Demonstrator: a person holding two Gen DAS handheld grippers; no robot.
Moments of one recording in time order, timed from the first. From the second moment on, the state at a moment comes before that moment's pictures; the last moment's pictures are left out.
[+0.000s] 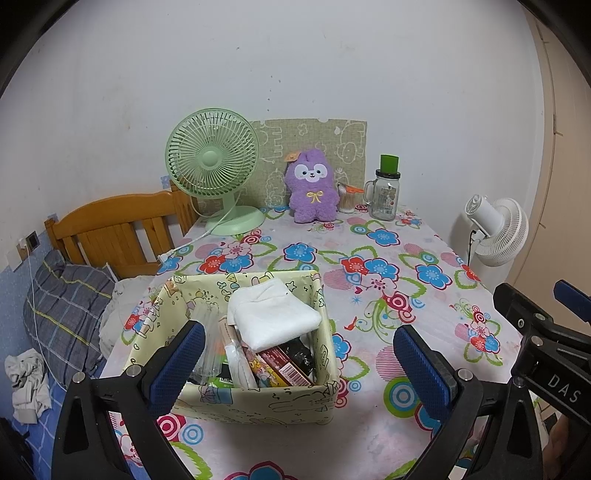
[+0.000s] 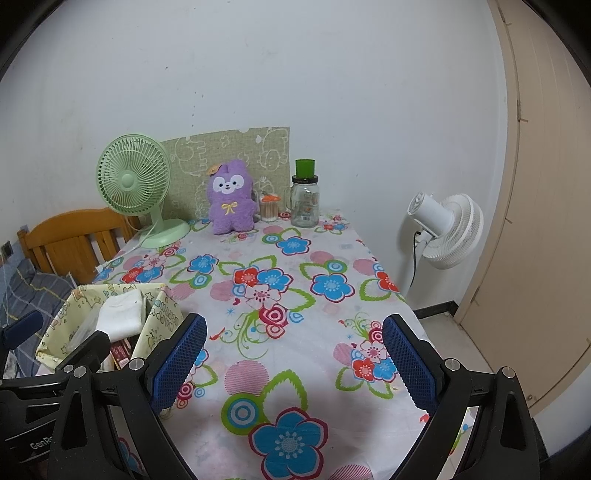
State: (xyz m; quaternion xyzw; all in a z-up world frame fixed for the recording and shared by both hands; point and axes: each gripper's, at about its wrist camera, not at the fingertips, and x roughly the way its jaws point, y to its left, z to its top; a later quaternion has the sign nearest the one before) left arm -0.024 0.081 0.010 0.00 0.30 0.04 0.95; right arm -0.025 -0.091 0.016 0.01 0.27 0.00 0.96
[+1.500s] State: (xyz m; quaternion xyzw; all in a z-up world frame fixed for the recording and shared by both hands) left arm -0.026 0.085 0.015 0.00 0.30 0.04 0.95; right arm -0.025 -0.092 0.017 0.00 0.27 0.01 0.96
